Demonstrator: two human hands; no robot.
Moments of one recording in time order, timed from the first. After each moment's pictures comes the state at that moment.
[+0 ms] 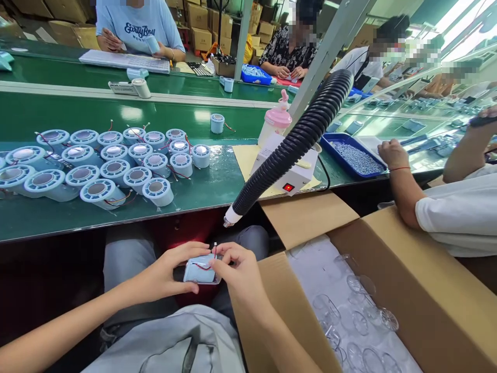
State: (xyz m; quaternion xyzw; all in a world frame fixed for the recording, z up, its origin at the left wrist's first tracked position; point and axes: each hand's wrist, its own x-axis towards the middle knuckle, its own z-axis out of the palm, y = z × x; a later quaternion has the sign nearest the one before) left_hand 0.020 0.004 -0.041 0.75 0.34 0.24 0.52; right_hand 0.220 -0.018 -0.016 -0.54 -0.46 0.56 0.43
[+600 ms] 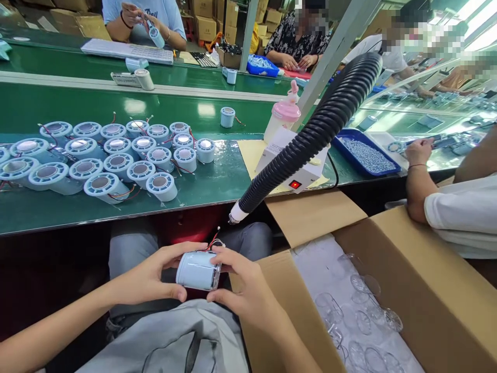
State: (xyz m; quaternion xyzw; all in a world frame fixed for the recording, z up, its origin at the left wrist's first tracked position) left_hand 0.009 -0.003 -0.012 0.60 0.33 0.23 0.69; right_hand 0.240 -0.041 -0.018 -0.45 -0.65 0.50 0.35
